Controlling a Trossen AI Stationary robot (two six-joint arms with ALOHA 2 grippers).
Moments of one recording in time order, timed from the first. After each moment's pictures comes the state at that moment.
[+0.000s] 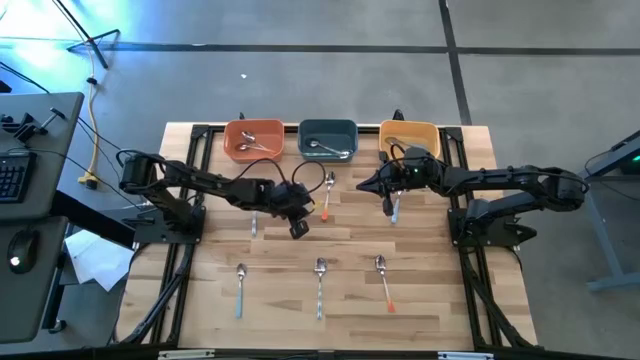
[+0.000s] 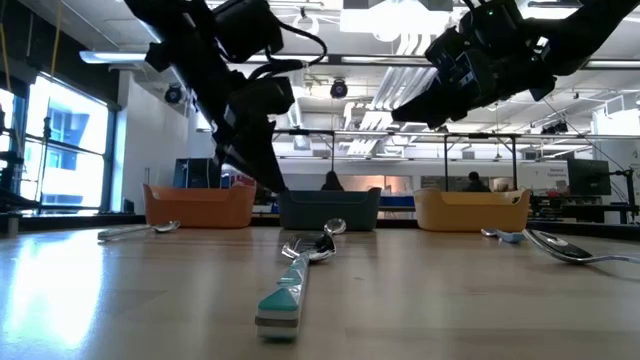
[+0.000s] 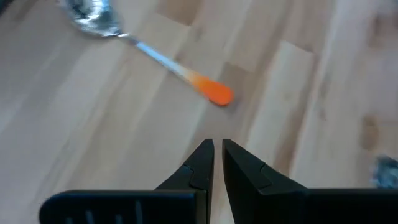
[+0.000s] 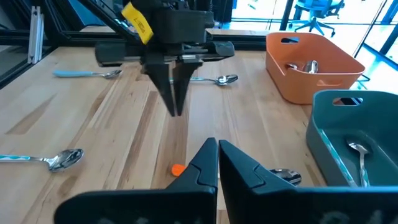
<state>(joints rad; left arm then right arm) 0.03 1.62 0.88 -0.19 -0.11 -0.36 -0.35 1.20 0.49 0.37 -0.34 -0.16</state>
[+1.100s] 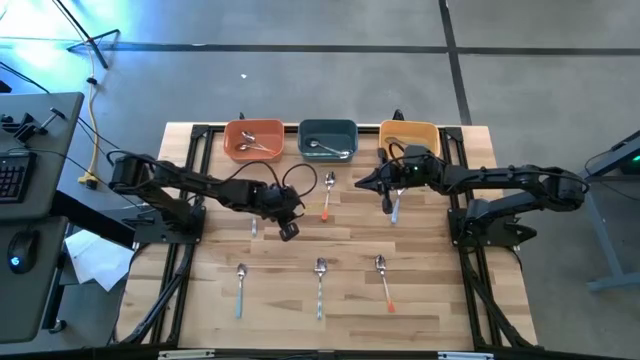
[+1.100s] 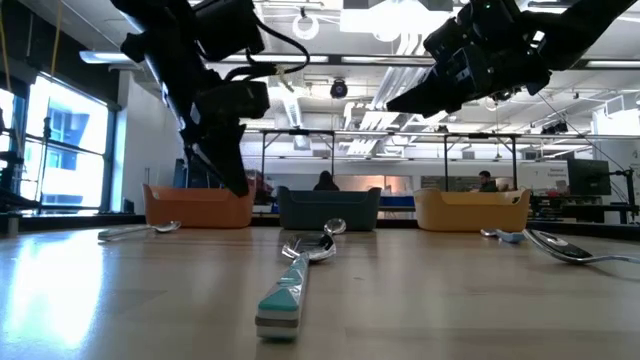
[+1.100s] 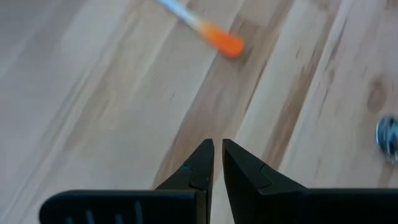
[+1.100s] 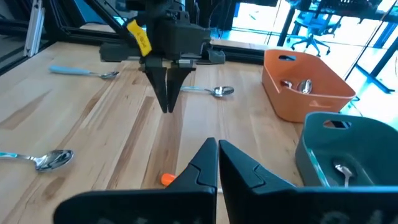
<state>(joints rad) 0.00 1.54 0.83 -0.32 -0.11 -0.44 -0.35 1.20 0.53 0.36 -0.34 -0.24</state>
